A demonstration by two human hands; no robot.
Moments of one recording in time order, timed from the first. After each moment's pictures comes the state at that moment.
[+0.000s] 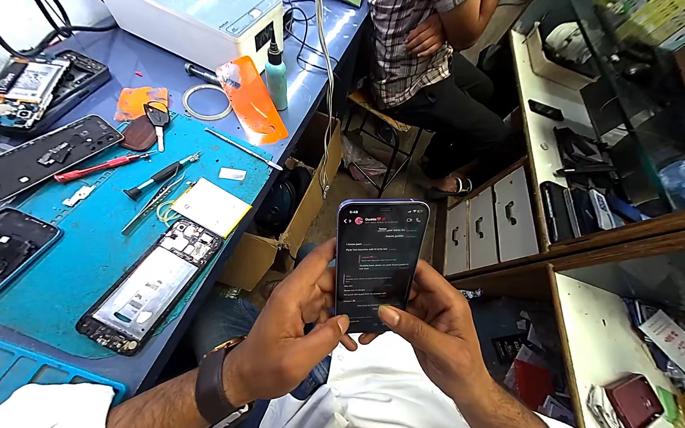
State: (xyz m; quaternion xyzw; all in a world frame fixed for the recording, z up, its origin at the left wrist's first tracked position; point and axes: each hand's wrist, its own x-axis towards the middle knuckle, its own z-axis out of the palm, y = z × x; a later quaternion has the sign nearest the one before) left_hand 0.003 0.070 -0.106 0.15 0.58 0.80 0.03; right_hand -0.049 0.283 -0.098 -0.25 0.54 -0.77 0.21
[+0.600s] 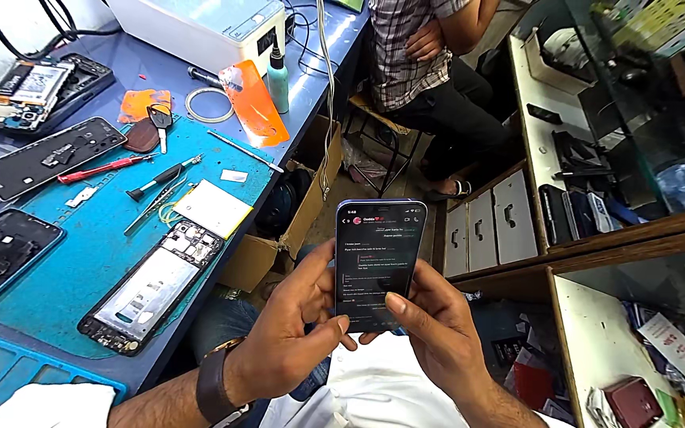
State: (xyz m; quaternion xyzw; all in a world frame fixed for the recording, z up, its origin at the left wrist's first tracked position) left_hand 0.002 0.070 -0.105 0.16 0.58 0.80 0.03; right_hand -0.051 0.280 -0.094 -0.24 0.55 -0.77 0.21
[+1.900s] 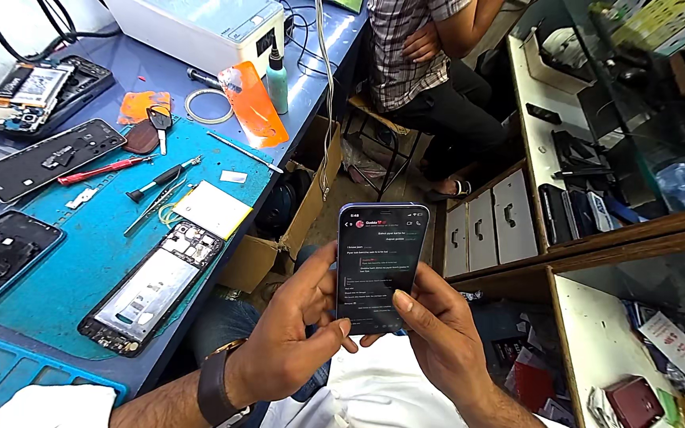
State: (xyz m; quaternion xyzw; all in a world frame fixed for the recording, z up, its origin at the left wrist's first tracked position) left_hand 0.003 0.071 -0.108 0.16 0.58 0.80 0.03; right_hand -0.049 0.282 -0.096 -0.23 0.55 -0.78 0.21
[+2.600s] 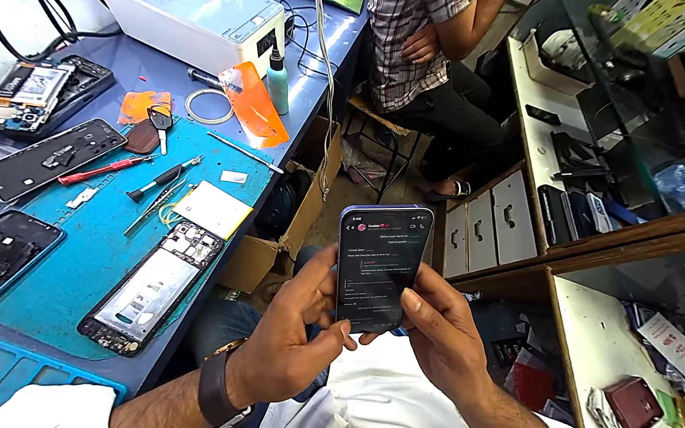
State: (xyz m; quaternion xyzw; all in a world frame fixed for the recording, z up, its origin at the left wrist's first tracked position) left_hand 0.003 0.071 -0.110 0.18 0.60 0.78 0.01; right_hand -0.051 0.282 -0.096 -0.24 0.54 -0.78 0.21
